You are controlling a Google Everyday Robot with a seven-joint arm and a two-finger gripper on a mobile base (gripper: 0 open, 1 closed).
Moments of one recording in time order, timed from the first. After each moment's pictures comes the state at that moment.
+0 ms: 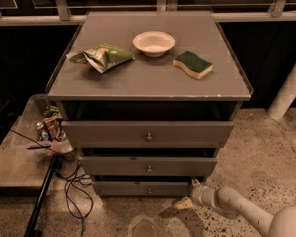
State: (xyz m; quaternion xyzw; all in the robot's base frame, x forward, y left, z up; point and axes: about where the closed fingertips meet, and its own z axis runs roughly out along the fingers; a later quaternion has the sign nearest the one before) arm 0.587 -0.210 0.186 -0.42 0.81 0.15 0.39
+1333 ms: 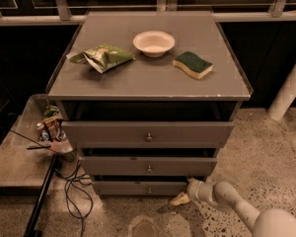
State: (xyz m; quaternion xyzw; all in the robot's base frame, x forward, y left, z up) arm 0.616 -0.186 0.174 -0.46 0.75 0.18 0.44
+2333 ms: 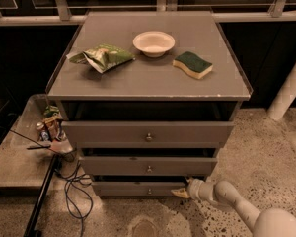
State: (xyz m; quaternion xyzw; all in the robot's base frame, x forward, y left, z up) arm 0.616 -0.186 0.174 -0.46 0.75 0.18 0.44
